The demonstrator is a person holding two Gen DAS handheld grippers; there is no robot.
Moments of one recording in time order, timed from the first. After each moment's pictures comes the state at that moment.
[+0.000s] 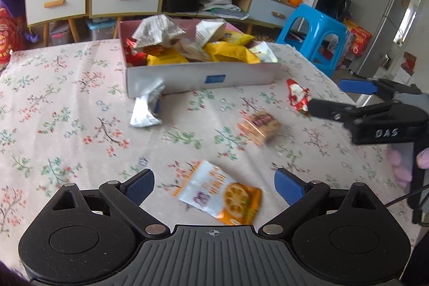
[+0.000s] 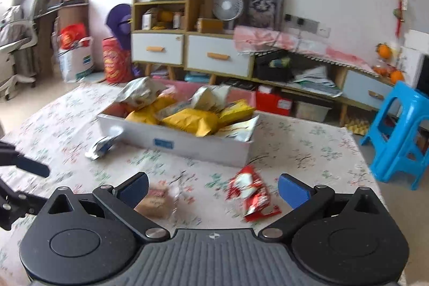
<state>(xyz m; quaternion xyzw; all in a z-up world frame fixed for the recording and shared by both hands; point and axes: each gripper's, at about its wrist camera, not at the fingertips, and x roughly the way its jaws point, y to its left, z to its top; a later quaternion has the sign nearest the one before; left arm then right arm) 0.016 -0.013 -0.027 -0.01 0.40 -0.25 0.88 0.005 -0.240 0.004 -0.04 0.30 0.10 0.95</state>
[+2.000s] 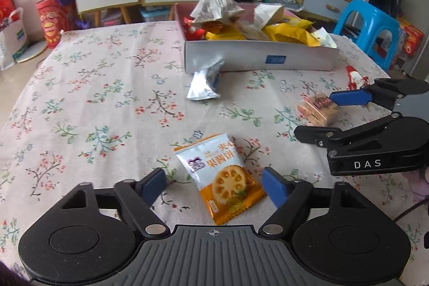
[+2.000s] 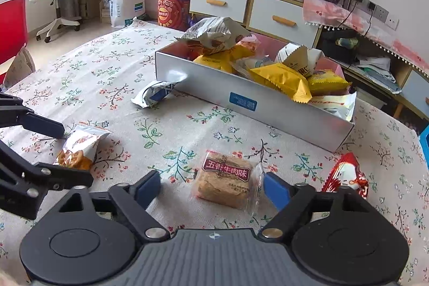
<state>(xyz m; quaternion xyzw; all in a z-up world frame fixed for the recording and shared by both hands) 0.015 -0.005 -0.046 0.01 0.42 -0.12 0.90 0.027 -0.176 -0.033 -0.11 0.38 0.21 0.90</state>
